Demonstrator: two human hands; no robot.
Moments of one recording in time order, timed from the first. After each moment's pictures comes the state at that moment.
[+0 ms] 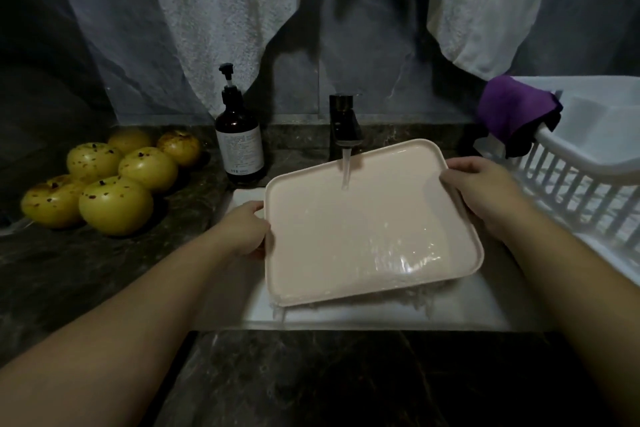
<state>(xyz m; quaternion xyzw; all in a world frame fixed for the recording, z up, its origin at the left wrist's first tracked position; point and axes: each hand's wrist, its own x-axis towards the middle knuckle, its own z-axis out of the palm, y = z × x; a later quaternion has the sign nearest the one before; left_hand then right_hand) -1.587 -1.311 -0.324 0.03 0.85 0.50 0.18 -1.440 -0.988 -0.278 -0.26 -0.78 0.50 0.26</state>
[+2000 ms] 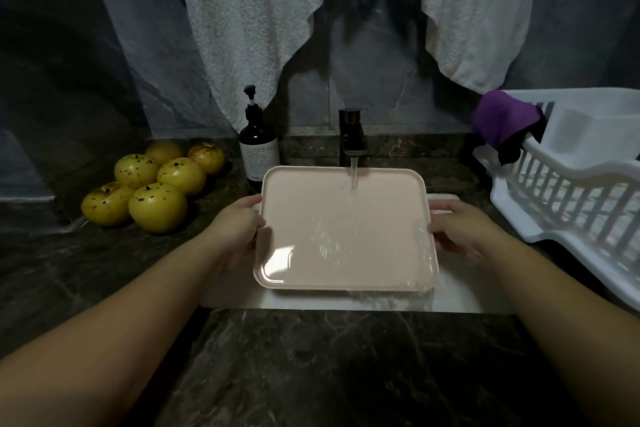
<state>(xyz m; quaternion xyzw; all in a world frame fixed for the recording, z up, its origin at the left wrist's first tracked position) -1.555 -1.348 -0.296 0.00 0.77 0.62 0.14 -1.436 -0.999 -0.318 -0.30 -0.73 0.60 0.10</state>
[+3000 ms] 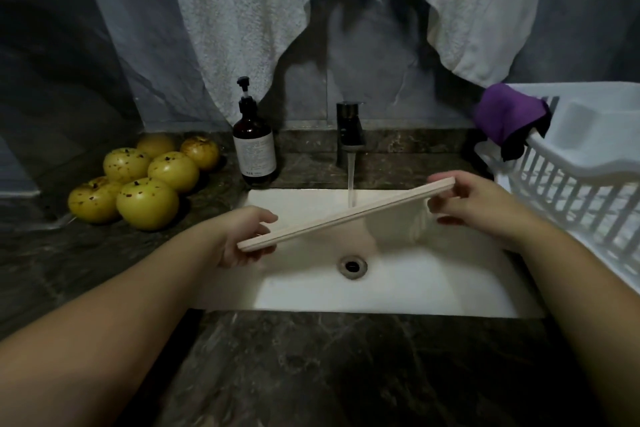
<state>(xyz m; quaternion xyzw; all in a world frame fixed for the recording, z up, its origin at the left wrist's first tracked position) -1.576 -1.338 -0.300 -0.08 0.79 0.50 0.36 -1.413 -0.985 -0.281 -0.11 -0.82 0.54 0.13</state>
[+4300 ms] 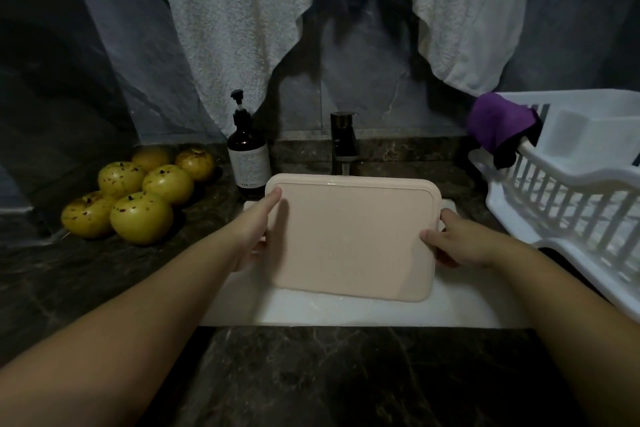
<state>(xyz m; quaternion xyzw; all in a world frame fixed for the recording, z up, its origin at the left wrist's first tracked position) -1.569 -1.310 -0.299 -0.05 0.77 0.59 0.23 -1.424 -0.982 -0.307 -0.21 -0.93 0.31 -0.04</state>
